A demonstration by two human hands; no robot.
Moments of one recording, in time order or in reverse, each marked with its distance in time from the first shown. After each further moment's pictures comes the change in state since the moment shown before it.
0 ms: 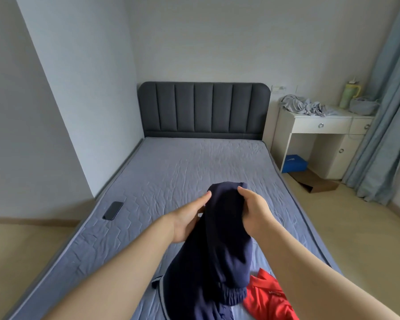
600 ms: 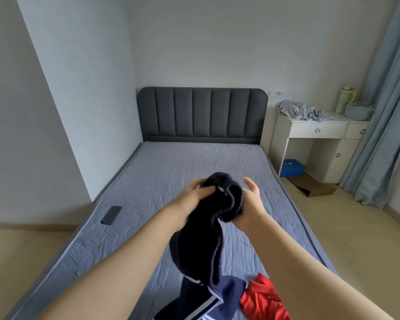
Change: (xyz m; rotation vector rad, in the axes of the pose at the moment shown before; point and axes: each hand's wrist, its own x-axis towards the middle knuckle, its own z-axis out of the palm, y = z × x) left_hand -0.012 0.029 0.017 -0.101 0.216 0.408; right_hand -0.024 -0.012 0.021 0.175 -0.036 -0.106
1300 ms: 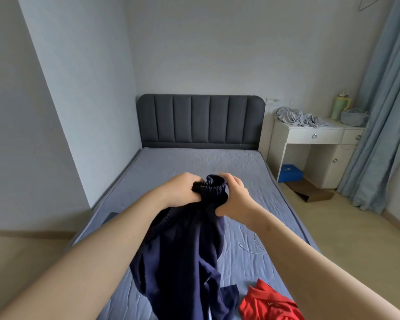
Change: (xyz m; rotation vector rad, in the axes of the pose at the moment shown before) left_hand -0.008 0.050 -0.021 1.068 -0.086 0.263; right_hand -0.005 -0.015 0.010 -1.373 -0.237 -0.415
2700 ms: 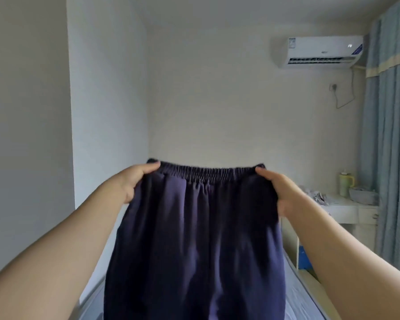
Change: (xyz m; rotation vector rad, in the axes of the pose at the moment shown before) left_hand 0.011 0.041 -0.226 -0.969 0.349 -0.177; right_hand 0.068 -0.131 -0.166 0.973 0.119 0.093
